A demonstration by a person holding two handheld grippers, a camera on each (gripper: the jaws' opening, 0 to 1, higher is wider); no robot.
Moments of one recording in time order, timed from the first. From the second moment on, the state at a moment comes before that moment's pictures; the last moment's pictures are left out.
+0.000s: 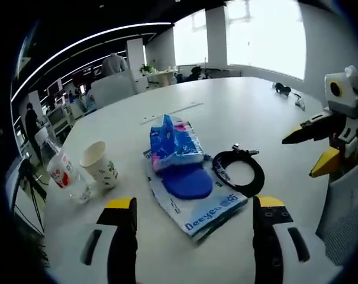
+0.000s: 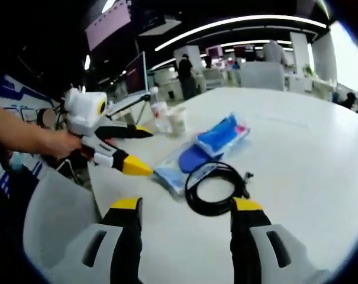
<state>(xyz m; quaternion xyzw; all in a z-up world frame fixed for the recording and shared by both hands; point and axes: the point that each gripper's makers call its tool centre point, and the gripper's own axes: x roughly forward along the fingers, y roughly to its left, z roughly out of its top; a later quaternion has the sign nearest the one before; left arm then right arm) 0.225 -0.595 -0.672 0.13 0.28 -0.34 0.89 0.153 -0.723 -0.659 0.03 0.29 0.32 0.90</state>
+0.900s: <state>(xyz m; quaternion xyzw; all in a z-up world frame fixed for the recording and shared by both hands) 0.234 -0.613 -0.664 0.13 0.27 -0.35 0.89 0.199 -0.748 -0.666 0.05 0.28 0.29 0.91</state>
